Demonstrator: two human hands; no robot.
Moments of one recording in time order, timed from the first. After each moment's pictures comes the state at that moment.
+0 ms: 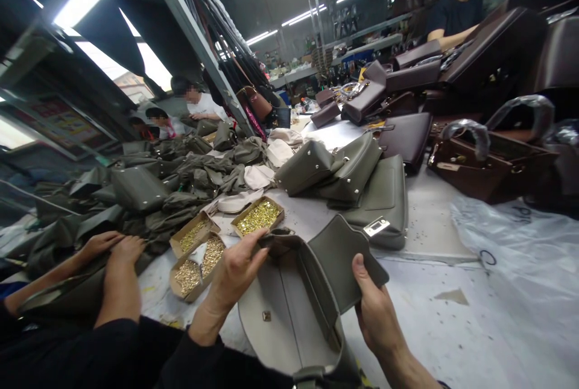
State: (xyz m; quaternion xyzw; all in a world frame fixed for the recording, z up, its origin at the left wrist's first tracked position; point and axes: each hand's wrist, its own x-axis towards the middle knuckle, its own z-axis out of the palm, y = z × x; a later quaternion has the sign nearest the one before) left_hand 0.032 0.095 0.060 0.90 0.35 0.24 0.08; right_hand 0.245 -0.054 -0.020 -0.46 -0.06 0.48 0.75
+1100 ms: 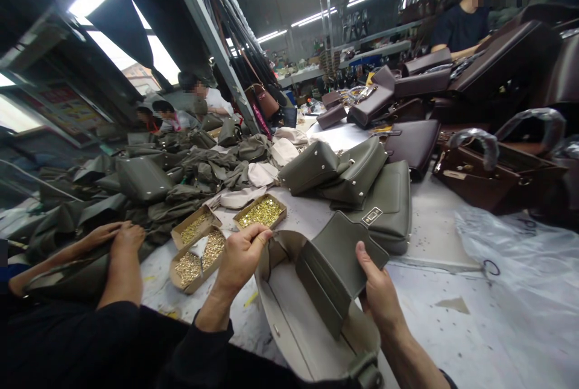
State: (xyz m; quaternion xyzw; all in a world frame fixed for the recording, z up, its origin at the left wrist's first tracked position) left_hand 0.054 0.095 0.073 0.79 0.48 0.29 0.22; right_hand 0.268 -0.036 -0.011 -0.46 -0.06 0.47 0.75
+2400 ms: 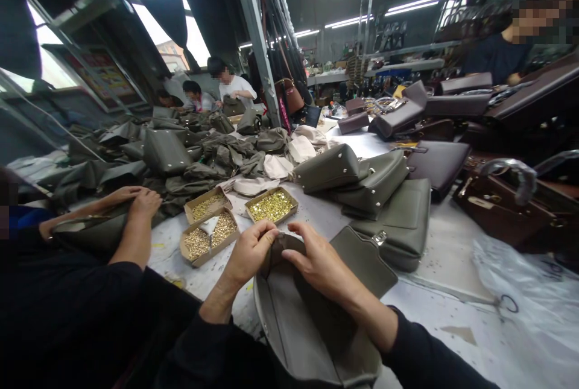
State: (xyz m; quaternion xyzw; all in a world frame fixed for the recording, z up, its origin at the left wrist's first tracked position) left_hand 0.035 0.077 0.064 0.75 0.49 0.31 0.32; right_hand 0.222 0.023 0.040 -0.46 -0.66 0.36 0.46
